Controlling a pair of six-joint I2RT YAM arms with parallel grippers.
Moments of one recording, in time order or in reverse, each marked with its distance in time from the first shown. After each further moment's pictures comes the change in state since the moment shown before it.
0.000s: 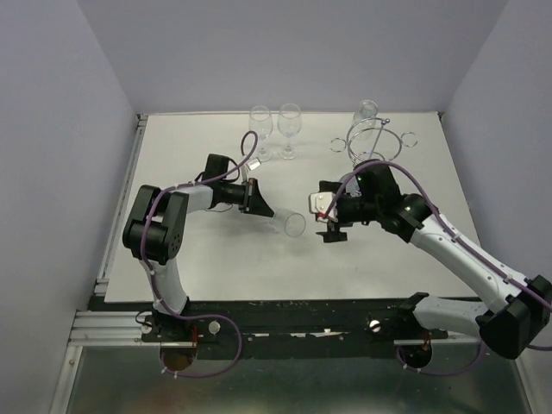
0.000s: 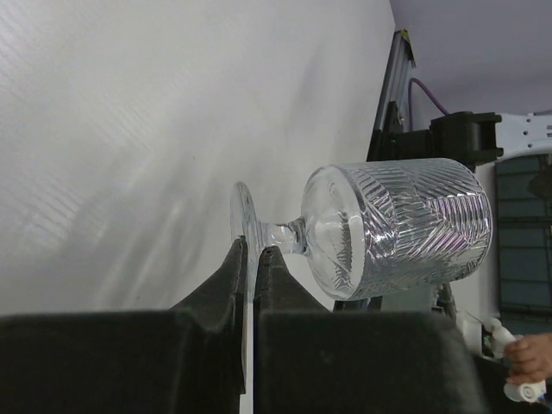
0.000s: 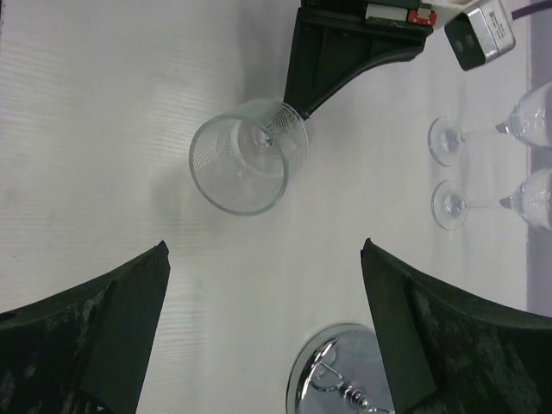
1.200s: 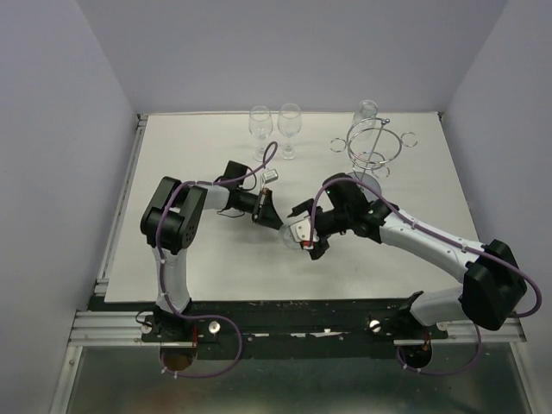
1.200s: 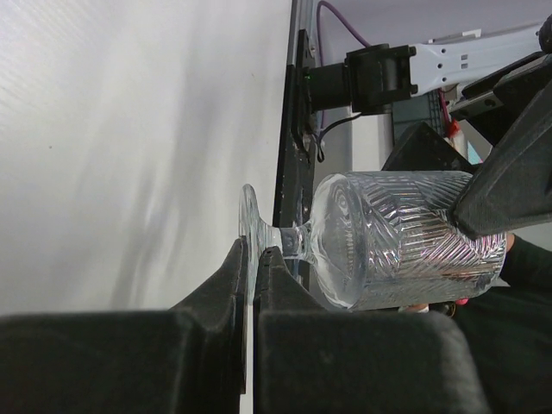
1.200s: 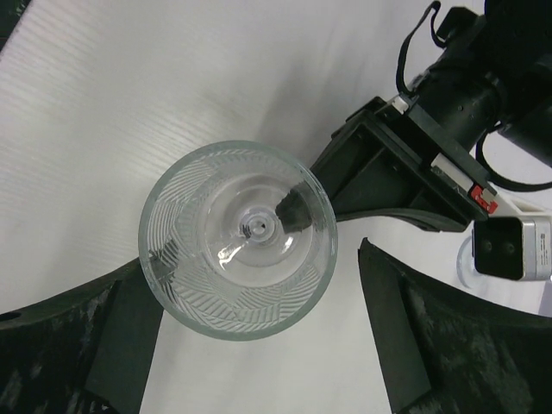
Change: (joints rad) left arm -0.093 0.178 0.079 -0.076 0.261 -0.010; right arm 0.114 0.232 -0.108 0.217 -0.080 -0.287
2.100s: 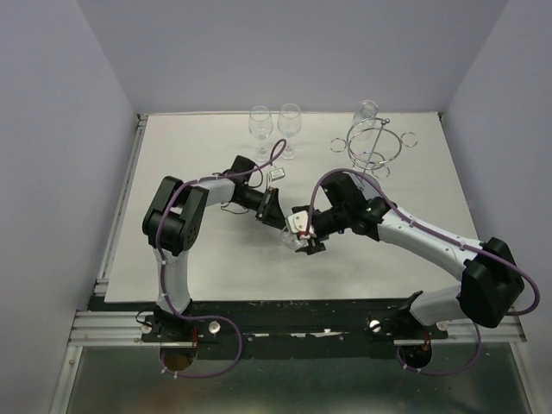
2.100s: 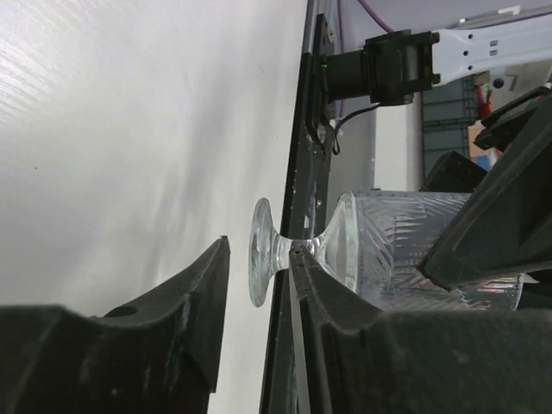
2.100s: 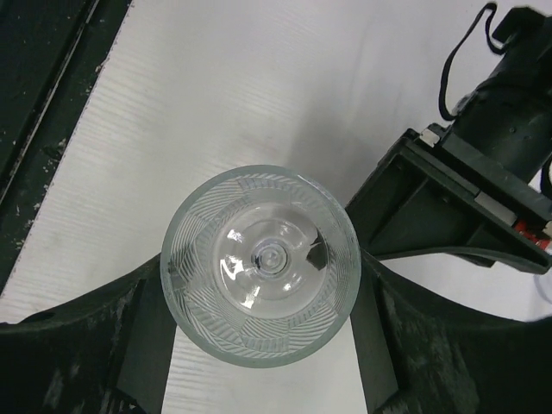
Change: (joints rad) left arm -0.041 0.007 0.104 -0.239 -0.031 0.155; right arm 0.006 0.019 0.033 -0.031 -0.108 0.168
